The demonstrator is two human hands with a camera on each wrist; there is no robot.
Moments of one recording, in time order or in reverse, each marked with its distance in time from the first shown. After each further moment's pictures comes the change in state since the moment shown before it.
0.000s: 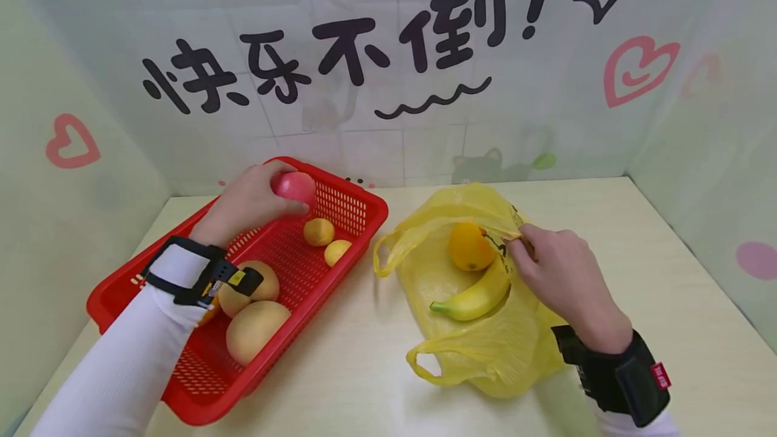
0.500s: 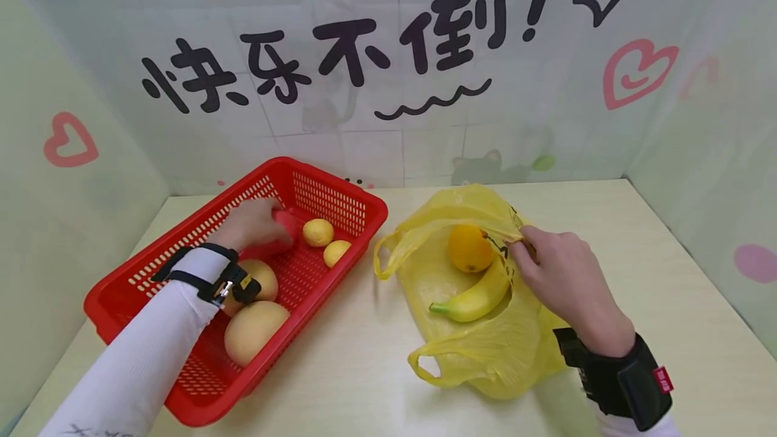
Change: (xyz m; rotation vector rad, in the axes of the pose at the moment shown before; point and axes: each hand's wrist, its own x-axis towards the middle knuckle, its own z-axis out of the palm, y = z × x) left_hand 0.012 -0.049 0.028 0.153 -0.172 -0.208; right_hand 0.000 0.001 -0.002 -0.014 -0.008 0.008
